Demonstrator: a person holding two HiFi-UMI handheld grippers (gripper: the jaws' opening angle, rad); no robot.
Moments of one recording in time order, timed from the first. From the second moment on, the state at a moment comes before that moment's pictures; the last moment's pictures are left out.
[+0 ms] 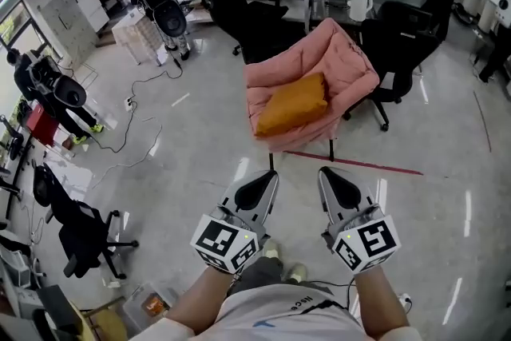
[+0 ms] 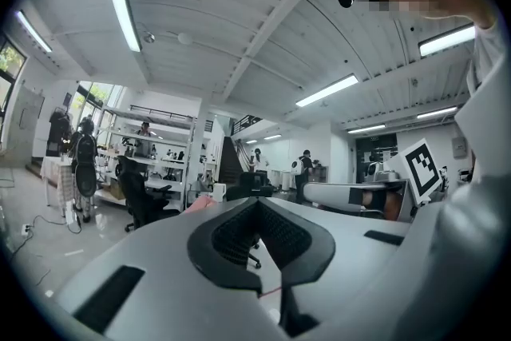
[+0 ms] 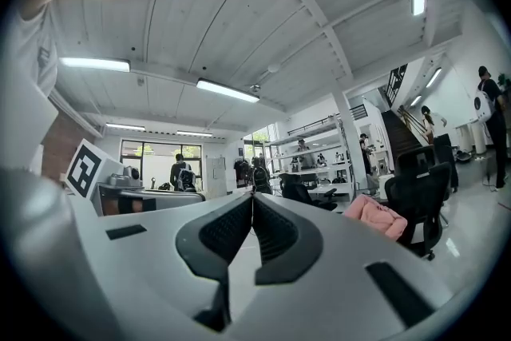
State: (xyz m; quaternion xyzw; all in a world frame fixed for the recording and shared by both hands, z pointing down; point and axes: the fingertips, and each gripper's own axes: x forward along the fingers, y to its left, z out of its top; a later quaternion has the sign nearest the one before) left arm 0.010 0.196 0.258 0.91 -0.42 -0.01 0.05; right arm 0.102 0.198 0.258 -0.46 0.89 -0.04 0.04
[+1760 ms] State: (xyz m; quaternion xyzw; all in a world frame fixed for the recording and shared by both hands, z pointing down) left arm -0.023 -0.203 0.529 0.86 -0.46 0.21 0.04; right arm 0.095 -0.216 0.491 -0.44 0.86 -0.04 -0.25
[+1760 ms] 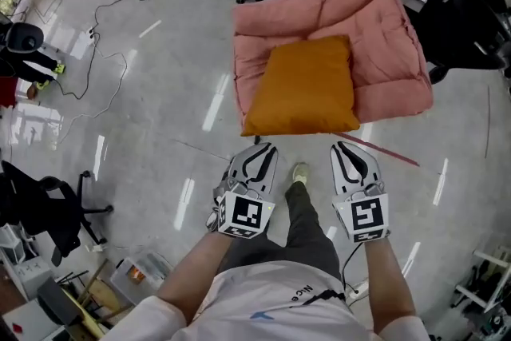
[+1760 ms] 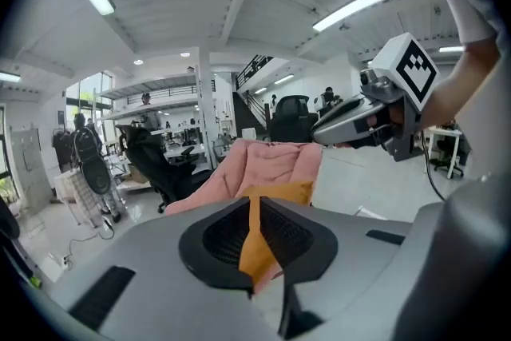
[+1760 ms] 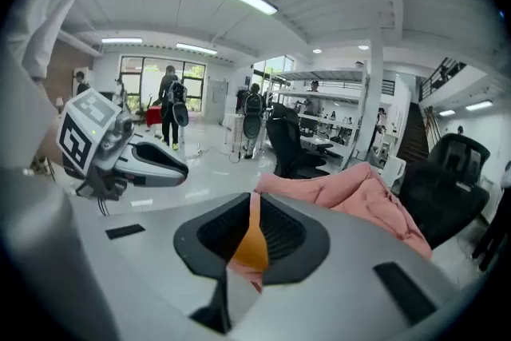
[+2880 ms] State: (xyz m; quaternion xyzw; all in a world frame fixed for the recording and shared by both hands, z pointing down) left arm -0.053 -0.260 0.783 0.83 -0.42 0.38 -0.03; right arm 0.159 -0.276 0.682 -0.34 0.73 0.29 -0.51
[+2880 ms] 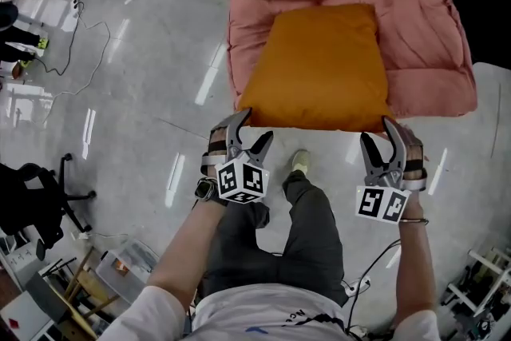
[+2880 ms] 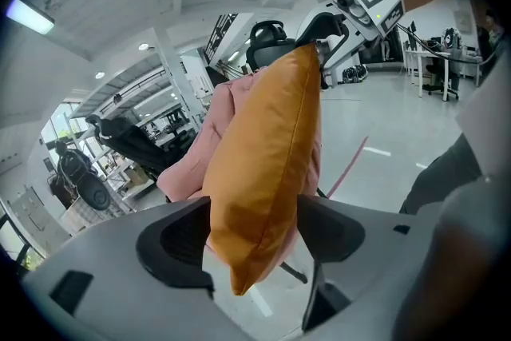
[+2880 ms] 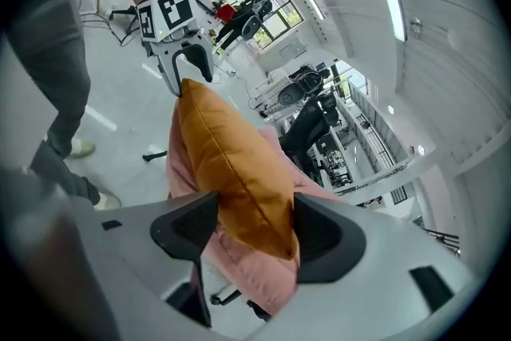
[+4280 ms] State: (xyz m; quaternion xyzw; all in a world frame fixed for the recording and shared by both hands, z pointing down) left arm -0.051 -0.315 0.684 0.83 -0.45 0.34 0.02; right arm 0.146 -0.350 0.592 -0.40 0.77 0.24 -0.44
